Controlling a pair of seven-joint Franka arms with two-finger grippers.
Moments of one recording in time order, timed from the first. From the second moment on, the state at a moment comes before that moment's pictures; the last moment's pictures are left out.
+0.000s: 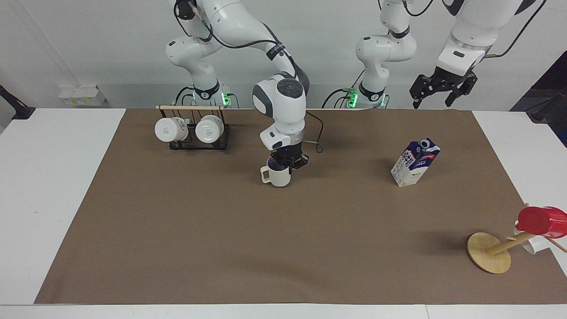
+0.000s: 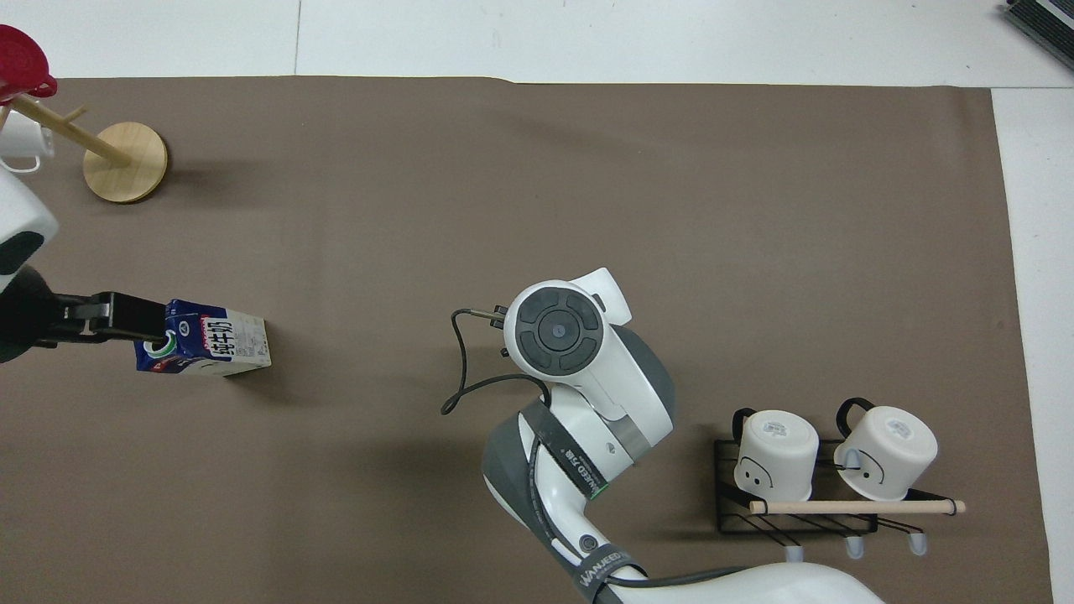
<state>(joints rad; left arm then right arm) -0.04 -0.15 -0.11 -1.70 0.02 1.54 -0.15 0.71 0.35 -0.09 -1.82 -0.03 2.27 0.96</state>
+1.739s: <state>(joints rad) 0.03 -0.22 -0.08 -2.18 0.00 2.04 -0.13 0.71 0.32 -0.11 -1.79 -0.05 2.27 0.95</state>
